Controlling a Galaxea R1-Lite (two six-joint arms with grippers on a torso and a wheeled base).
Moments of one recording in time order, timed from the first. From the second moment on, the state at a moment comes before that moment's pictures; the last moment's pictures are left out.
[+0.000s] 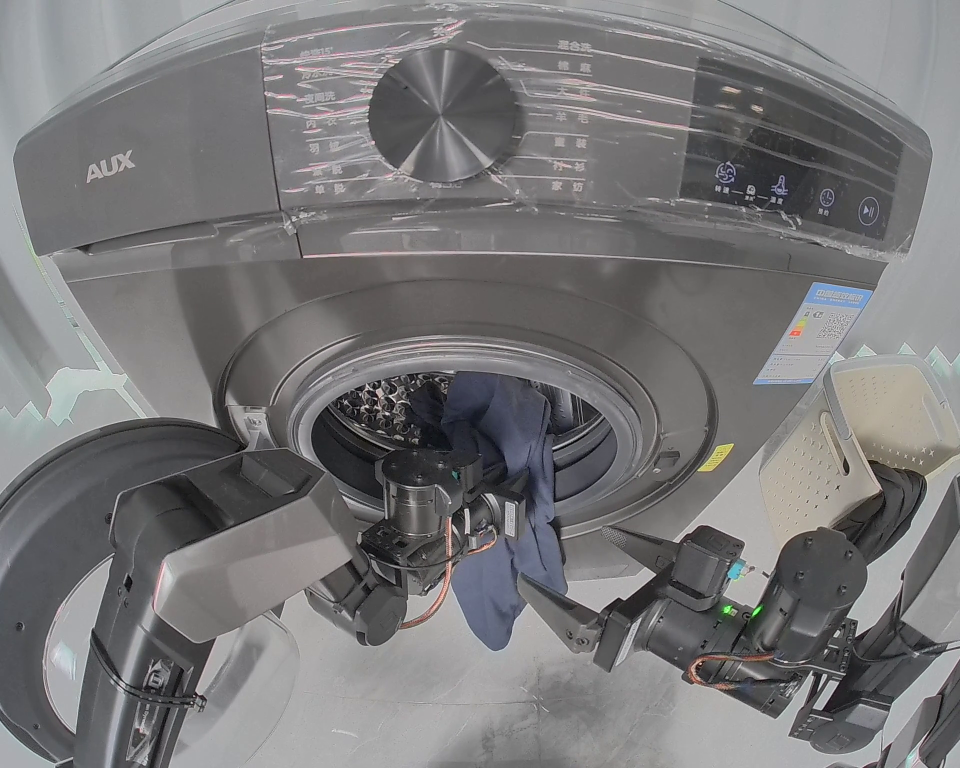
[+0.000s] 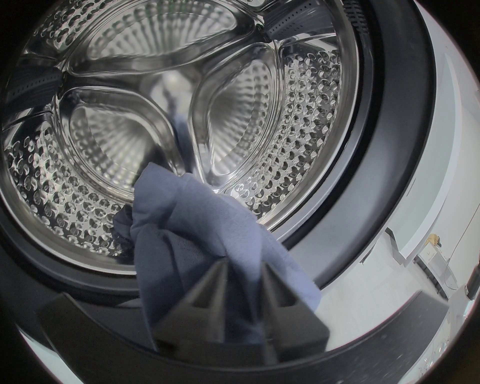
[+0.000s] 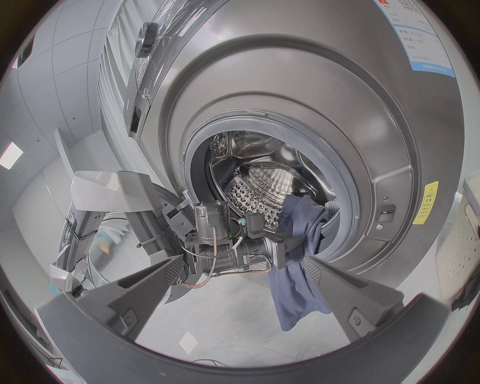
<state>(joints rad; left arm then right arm) -0.61 2.48 -1.15 -1.23 0.01 -0.10 0.88 1.90 -0.29 -1.54 -0.17 0.21</state>
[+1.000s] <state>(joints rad) -0.53 2.49 -1.39 -1.21 0.14 -0.15 0.88 1.90 -0.29 -1.54 -0.17 0.21</state>
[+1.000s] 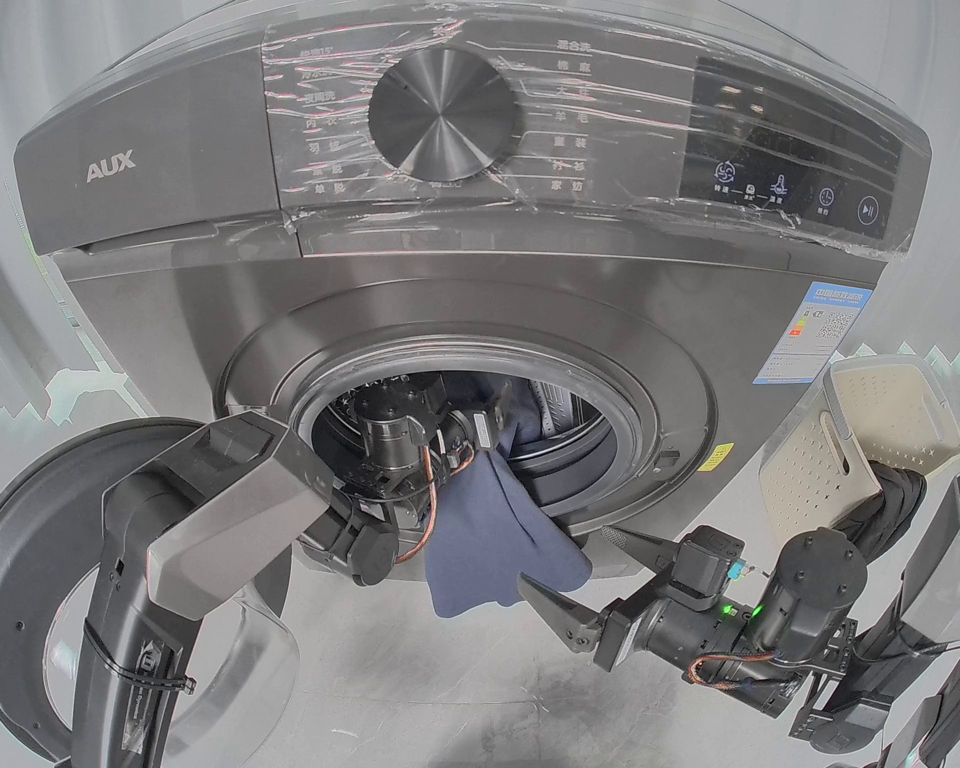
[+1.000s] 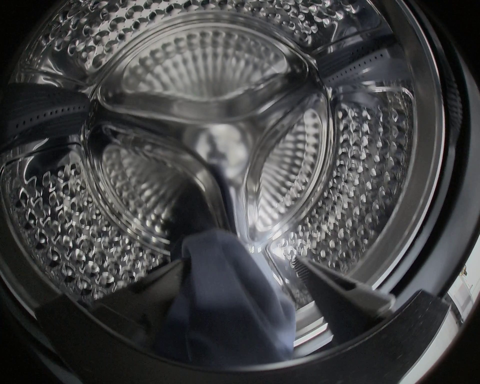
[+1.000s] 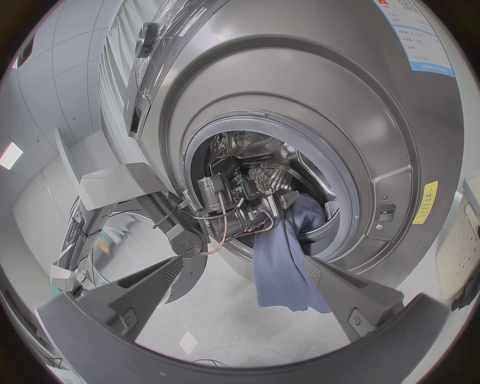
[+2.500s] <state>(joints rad) -0.58 2.47 -1.45 -1.13 0.16 -0.17 0.89 1.89 -0.30 -1.54 -0.17 0.21</state>
